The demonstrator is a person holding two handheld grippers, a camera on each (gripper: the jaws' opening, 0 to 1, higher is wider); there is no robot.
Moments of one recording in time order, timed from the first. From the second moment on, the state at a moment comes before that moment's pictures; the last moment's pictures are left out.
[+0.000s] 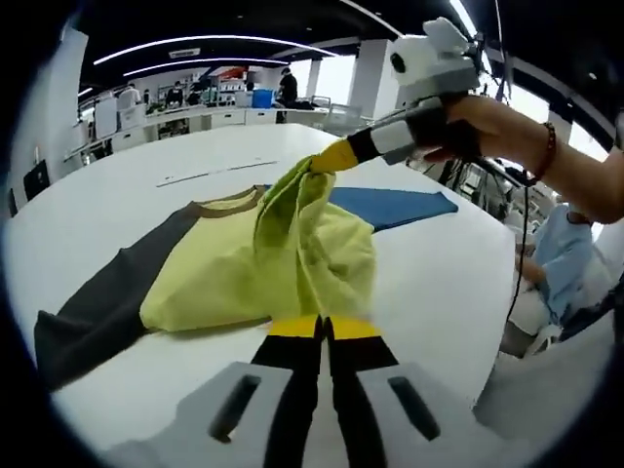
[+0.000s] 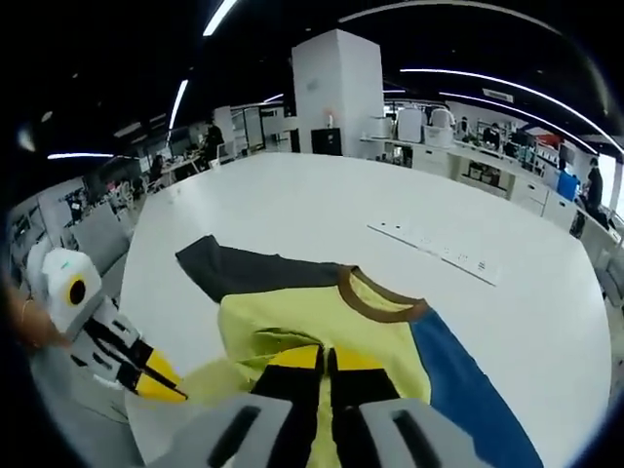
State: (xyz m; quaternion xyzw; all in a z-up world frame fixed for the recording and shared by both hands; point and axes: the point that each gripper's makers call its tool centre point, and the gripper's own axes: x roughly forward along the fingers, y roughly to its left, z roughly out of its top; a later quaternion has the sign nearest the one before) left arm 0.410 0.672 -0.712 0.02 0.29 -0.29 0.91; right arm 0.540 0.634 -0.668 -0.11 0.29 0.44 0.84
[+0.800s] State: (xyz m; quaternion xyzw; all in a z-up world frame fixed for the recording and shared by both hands) left arm 0.422 0.604 -0.740 -0.03 0.29 -0.32 0.90; right arm 0.528 0.637 -0.704 -0.08 0.33 0.43 0.83
